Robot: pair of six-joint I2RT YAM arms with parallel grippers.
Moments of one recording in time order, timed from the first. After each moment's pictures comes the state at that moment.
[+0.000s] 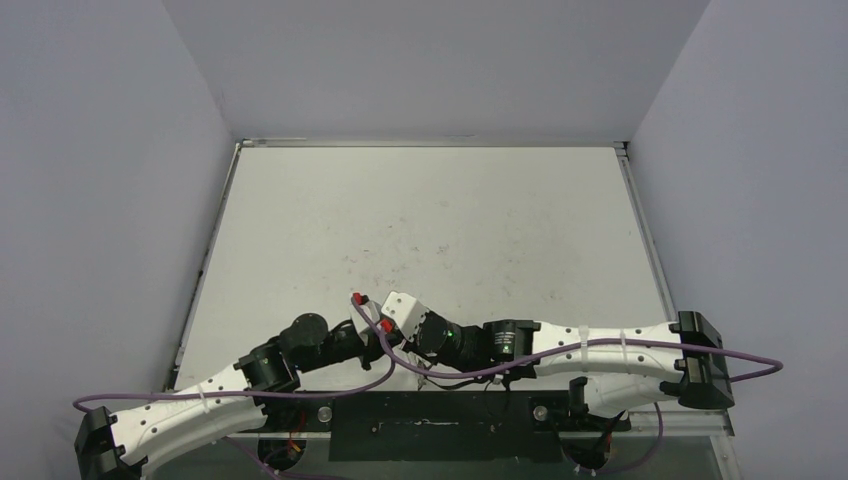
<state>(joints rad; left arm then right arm) -1.03 0.53 0.26 0.05 0.14 -0.11 1.42 1.28 0.95 -0.37 0.41 0.04</state>
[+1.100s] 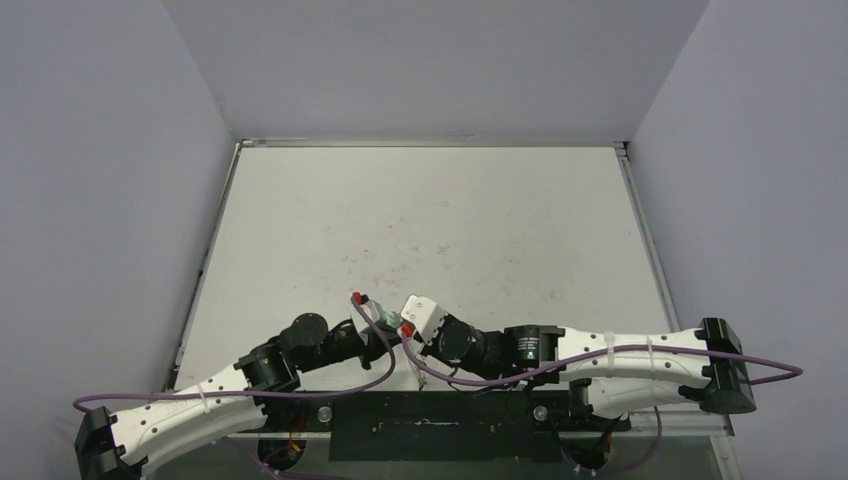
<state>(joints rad) -1.03 0.53 0.26 0.05 0.14 -0.11 1.44 1.16 0.87 -0.39 0.45 0.03</state>
